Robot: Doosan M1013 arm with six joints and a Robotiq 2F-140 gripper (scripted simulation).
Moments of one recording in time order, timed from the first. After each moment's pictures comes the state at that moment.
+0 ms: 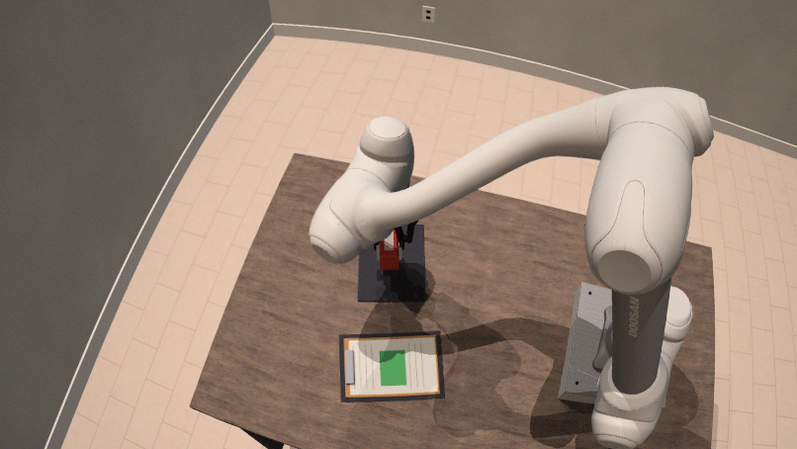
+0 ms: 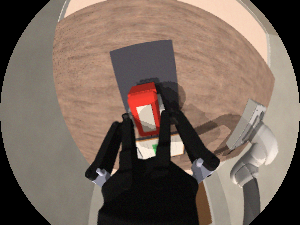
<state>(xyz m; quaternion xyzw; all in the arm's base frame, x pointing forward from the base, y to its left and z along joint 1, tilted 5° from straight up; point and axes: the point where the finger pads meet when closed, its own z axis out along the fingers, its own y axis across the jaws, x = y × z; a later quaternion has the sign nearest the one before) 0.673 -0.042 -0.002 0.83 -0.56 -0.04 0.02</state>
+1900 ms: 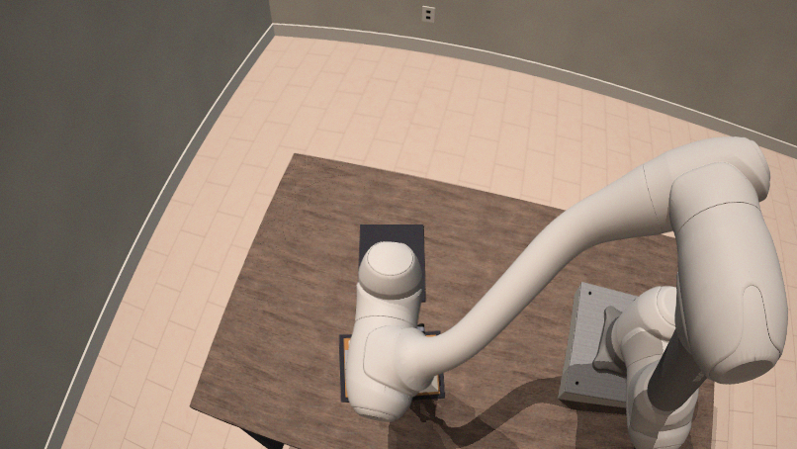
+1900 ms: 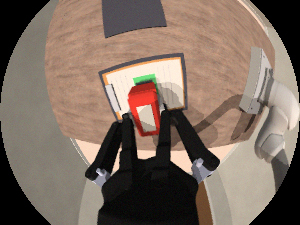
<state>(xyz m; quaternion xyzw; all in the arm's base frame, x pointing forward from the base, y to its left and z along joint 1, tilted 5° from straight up) 0.569 0.212 0.008 0.83 -0.55 -0.04 0.02</state>
